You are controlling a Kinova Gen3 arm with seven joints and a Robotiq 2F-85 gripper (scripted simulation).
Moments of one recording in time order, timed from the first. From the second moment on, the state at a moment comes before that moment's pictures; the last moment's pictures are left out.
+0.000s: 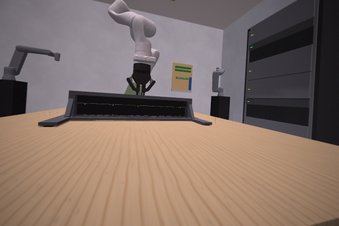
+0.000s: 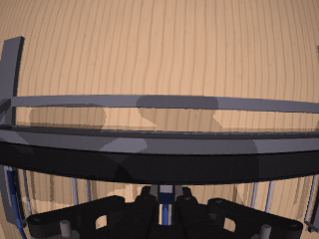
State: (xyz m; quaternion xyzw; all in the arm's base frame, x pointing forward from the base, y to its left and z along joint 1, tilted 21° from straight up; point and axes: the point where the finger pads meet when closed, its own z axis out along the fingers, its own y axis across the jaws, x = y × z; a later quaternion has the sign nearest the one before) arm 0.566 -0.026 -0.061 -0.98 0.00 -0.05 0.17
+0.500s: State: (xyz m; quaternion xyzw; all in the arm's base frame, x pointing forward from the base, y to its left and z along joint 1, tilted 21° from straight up) arm 0.566 -0.026 -0.061 -0.98 0.00 -0.05 0.17
